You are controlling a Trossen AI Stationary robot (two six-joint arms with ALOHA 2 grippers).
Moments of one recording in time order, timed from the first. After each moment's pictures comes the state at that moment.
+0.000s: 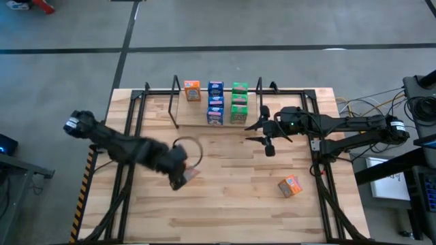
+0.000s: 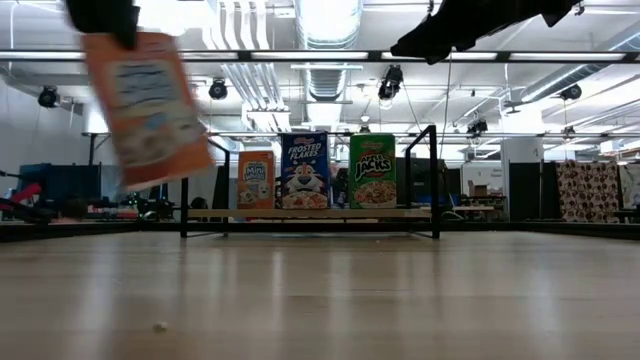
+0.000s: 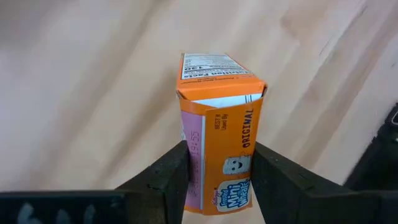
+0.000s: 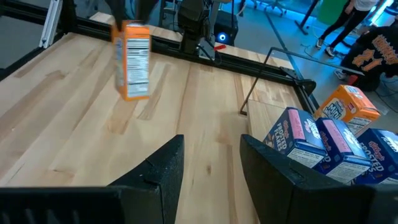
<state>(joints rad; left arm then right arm) -0.43 1.41 1.29 -1.14 -0.15 -1.04 -0.12 1.07 0.78 -0.06 -0.14 -0.29</state>
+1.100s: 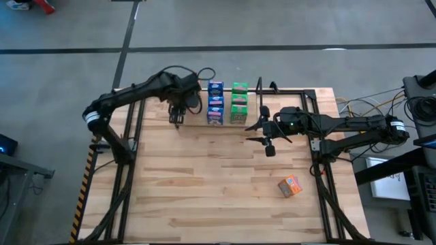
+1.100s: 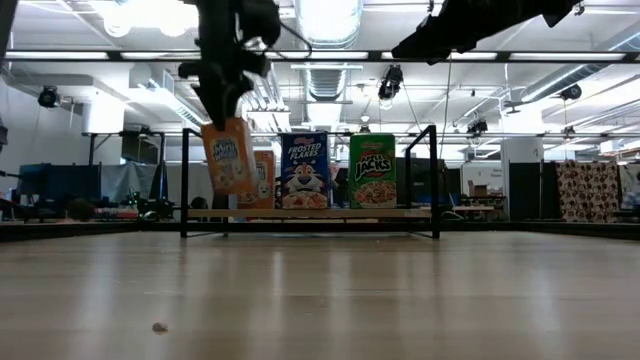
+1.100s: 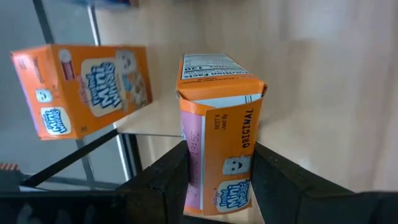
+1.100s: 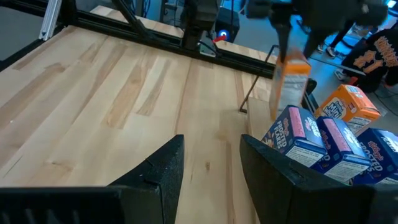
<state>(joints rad) 0.45 1.63 1.57 -1.30 -0.23 0.56 -0.12 1.07 0.78 -0.07 -0.14 -0.31</state>
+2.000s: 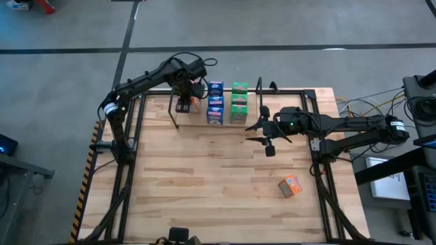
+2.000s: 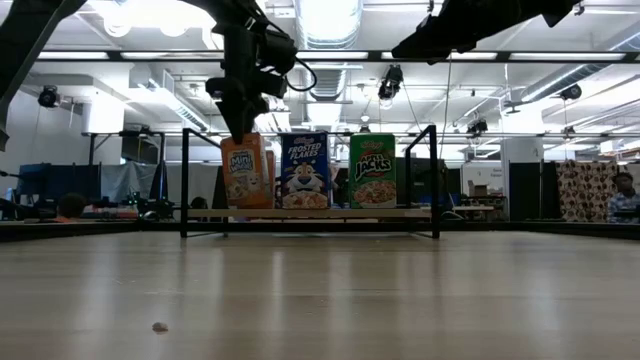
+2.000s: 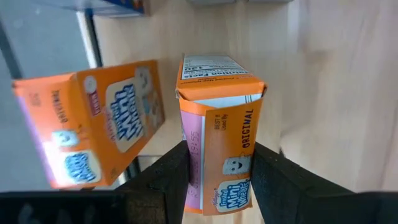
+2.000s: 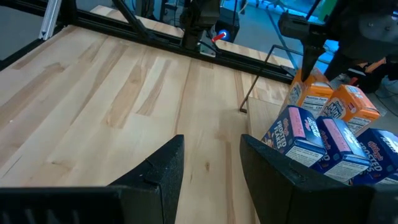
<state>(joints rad) 0.60 1.86 1.81 -1.38 -0.10 0.70 -0.12 1.07 0.78 -0.07 -0.14 -0.32</state>
